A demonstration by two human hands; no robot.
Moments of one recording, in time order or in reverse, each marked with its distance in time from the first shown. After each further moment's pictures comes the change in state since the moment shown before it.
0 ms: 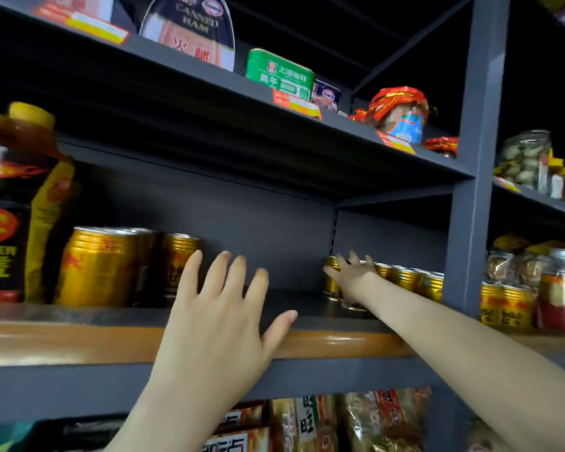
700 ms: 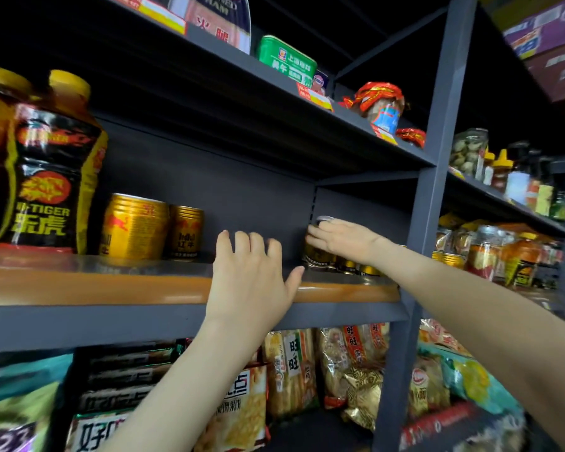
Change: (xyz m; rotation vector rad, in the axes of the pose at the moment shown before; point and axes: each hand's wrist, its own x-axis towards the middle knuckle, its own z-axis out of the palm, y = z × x) left_hand 0.000 0.003 -0.016 0.033 -0.165 0.003; right_hand -0.076 0.017 -0.034 -0.664 0.584 -0.421
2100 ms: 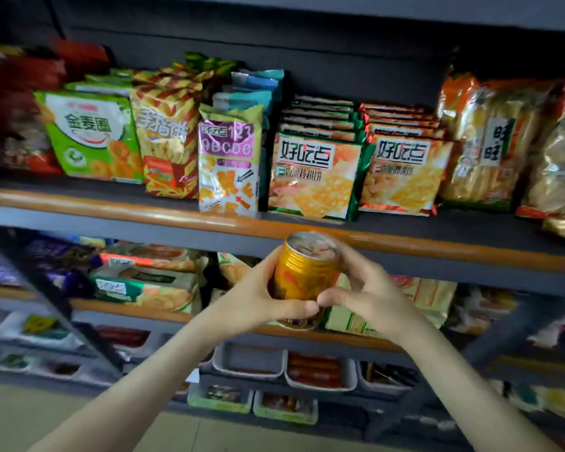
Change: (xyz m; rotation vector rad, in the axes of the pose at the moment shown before) left_hand -0.316 -0.048 0.042 -1.585 -0.657 -0.684; right_hand -0.088 -0.359 -0.201 2.704 0.024 -0.061
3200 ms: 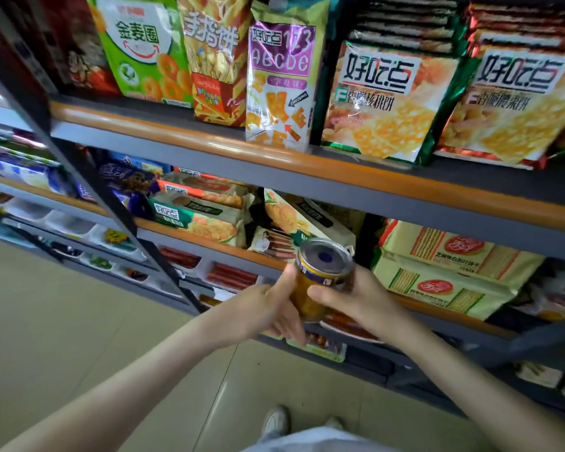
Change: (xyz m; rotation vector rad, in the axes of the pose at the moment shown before) left_hand -0.068 -0.029 0.012 0.208 0.033 -0.690; right_hand -0.011 0.066 0.060 0.123 -0.204 0.225
